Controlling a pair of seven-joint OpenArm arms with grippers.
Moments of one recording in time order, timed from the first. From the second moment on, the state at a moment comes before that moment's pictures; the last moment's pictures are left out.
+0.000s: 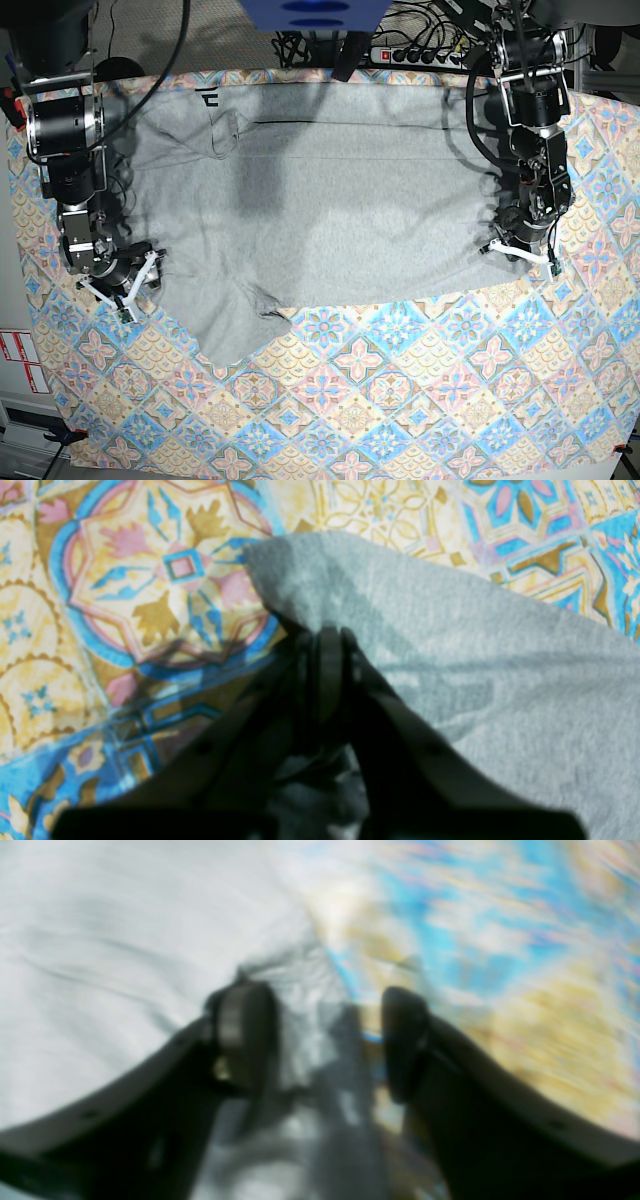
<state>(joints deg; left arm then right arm) -8.9 -14.6 -15.5 54.1 -23.6 -4.0 24.9 30.6 22.3 -12.0 24.1 3.5 27.5 -10.0</state>
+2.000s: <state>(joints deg) 6.9 -17.3 -16.8 74.3 -40.5 -3.1 26.3 11.5 25.3 9.8 49.8 7.2 36.3 -11.5</state>
